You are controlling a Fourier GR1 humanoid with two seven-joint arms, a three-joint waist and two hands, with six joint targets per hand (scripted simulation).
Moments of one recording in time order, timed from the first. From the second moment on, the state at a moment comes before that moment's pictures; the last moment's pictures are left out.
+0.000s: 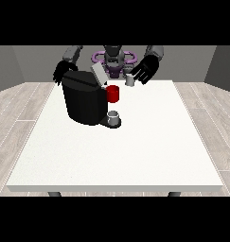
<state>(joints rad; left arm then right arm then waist) -0.98 0.43 0.08 -0.68 -0.60 -0.12 -0.17 -0.28 -0.05 -0.05 -1.30 -0.04 -0.11 -0.06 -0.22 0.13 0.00</state>
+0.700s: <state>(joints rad) -1.14 0.48 0.13 -0.65 -0.61 -0.14 -0.13 -0.33 -0.04 -0.03 -1.35 -0.01 -0.15 -0.06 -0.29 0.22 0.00</state>
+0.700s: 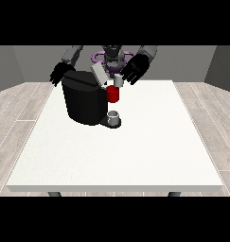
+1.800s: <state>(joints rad) -1.16 0.45 0.12 -0.62 -0.64 -0.13 -0.14 -0.31 -0.04 -0.05 -1.38 -0.04 -0.15 -0.06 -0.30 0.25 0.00</state>
